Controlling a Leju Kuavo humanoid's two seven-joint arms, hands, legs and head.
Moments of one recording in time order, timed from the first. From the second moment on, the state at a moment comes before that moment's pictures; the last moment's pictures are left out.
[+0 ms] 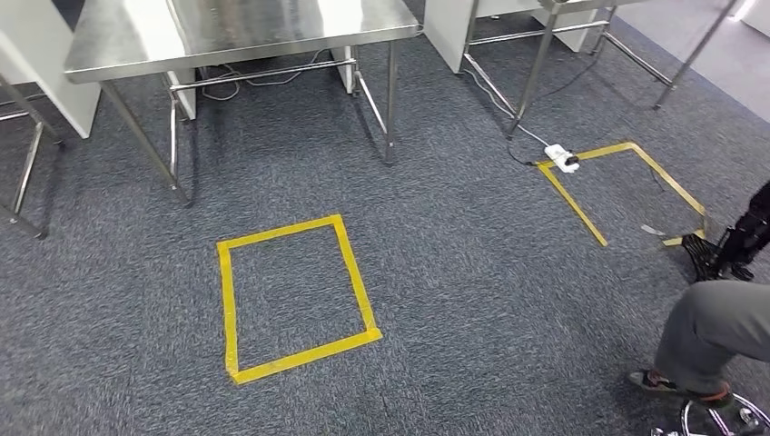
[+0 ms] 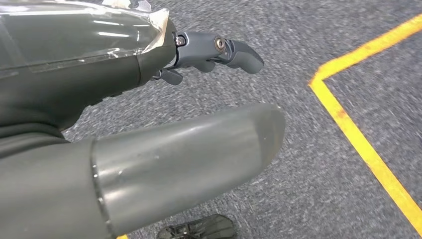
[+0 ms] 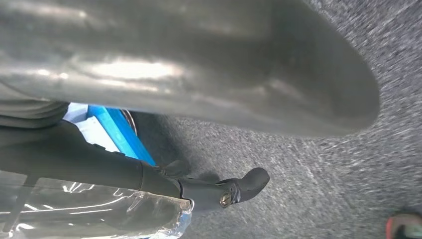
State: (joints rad) left arm -0.11 -0.10 0.60 -0.20 -0.61 0.47 -0.47; right arm -0.10 0.08 -1.33 -0.20 1.18 -0.49 -0.08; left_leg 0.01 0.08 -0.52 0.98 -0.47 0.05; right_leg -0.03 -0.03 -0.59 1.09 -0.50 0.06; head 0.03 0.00
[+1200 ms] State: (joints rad) left arm -0.11 -0.09 0.60 -0.20 -0.60 0.47 -0.48; right arm -0.11 0.08 -1.33 -0.20 1.18 -0.45 -0.08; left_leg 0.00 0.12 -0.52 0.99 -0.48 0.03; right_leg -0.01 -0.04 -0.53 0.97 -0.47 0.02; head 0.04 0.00
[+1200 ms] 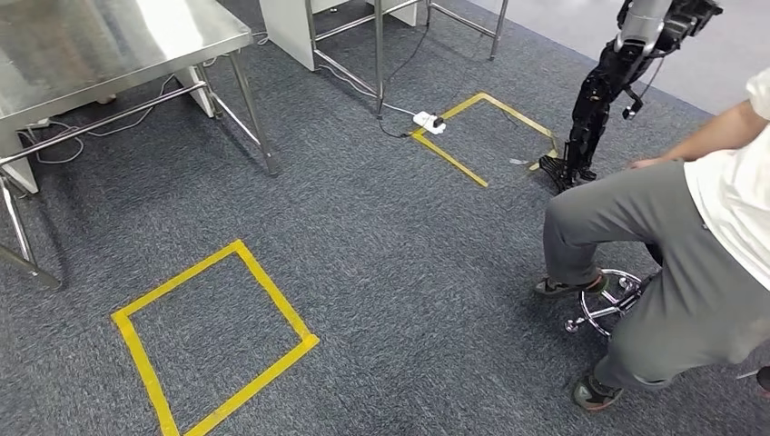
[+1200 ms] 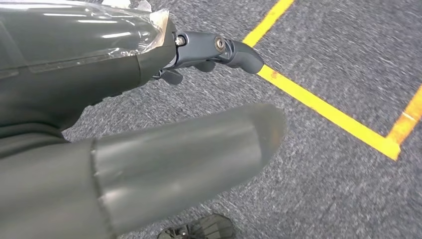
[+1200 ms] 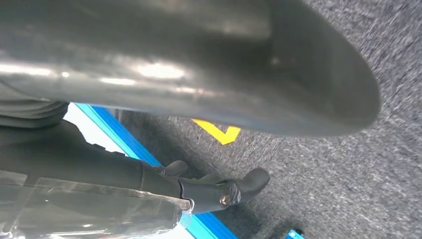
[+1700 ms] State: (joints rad) left arm -0.09 -0.09 0.60 -0.20 -0.59 0.48 -0.48; right arm -0.11 0.08 -1.33 -0.20 1.20 -0.44 -0.07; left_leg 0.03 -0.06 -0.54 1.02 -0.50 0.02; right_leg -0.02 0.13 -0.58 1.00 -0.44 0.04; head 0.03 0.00
